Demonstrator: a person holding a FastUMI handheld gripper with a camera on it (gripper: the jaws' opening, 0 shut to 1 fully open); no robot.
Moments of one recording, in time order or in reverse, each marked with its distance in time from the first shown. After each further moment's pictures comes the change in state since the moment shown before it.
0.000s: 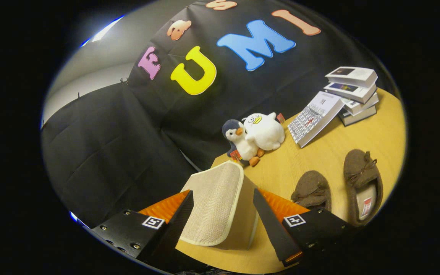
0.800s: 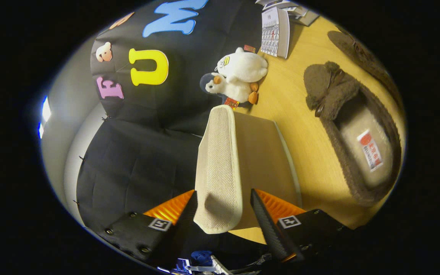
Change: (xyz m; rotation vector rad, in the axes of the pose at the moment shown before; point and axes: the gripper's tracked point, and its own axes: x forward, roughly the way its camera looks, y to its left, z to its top) arm 0.036 0.014 -0.084 0.576 0.249 0.170
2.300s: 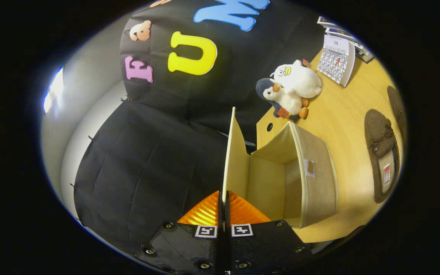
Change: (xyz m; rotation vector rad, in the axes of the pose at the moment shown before) arm 0.004 0.167 0.002 -0.268 0.009 0.040
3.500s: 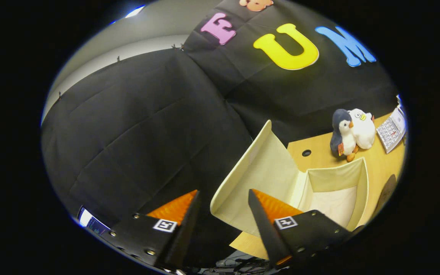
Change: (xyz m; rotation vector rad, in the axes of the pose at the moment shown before) arm 0.111 0.139 -0.083 -0.598 0.004 -0.032
